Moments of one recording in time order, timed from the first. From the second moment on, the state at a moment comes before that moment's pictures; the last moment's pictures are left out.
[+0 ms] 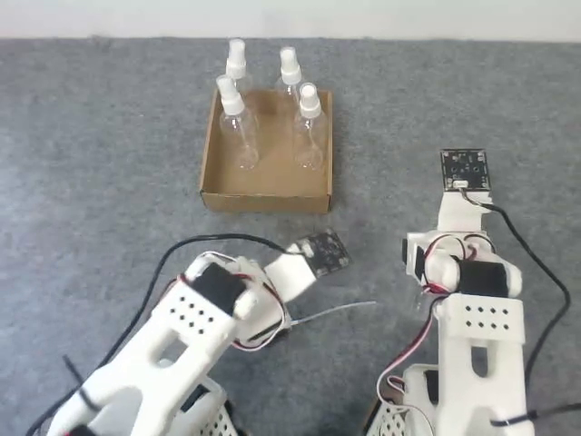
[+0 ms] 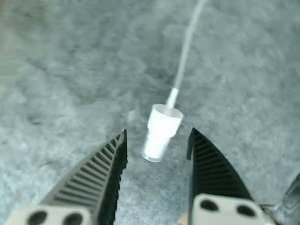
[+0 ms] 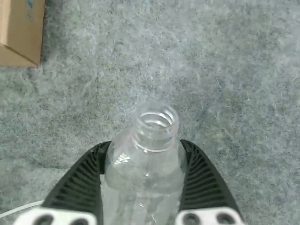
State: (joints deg) left arm 29.6 -41.4 58.4 77.9 -20.4; right arm 1.1 -49.3 54.3 62.6 3.4
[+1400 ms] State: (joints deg) left arm 29.1 -20.4 54.9 69.3 -22.8; right arm 1.1 -49.3 54.3 62.6 3.4
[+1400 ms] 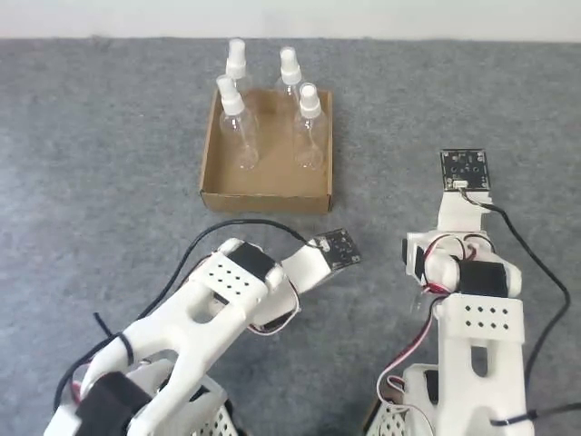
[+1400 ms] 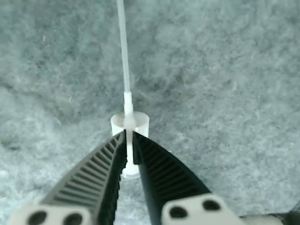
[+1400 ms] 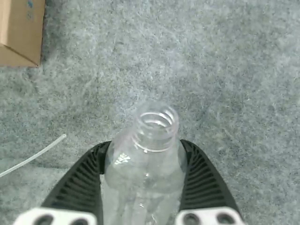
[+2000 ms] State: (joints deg) left arm 25.8 -19.8 60.7 62.5 -22.5; right arm 1.1 -49.3 54.3 62.6 3.4
